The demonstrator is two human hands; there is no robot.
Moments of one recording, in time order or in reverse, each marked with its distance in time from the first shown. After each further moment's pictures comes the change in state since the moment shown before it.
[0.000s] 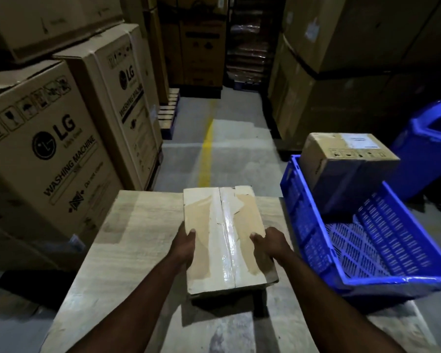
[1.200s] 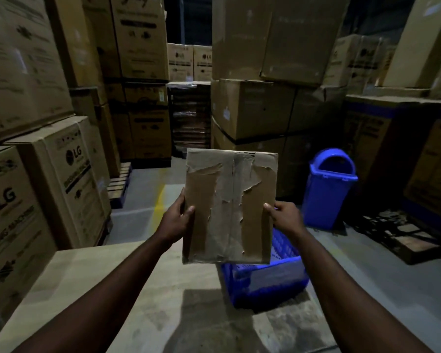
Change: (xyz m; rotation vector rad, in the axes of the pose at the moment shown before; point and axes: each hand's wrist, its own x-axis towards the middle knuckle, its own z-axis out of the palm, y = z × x) left_hand -0.207 0.214 0.113 0.046 -0.261 0.706; right_hand -0.209 0.087 -0.294 0.343 0.533 -0.350
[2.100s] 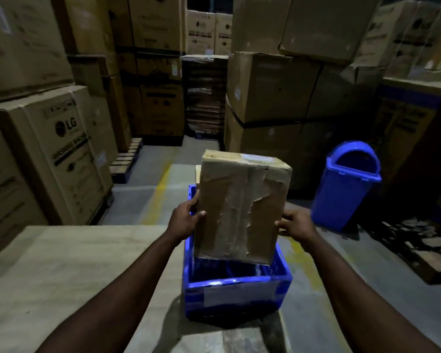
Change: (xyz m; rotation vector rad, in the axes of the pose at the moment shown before) left_hand 0.113 -0.058 0.183 0.249 0.062 -0.046; right_hand 0.164 0.159 -0.089 0.104 -0.283 0.112
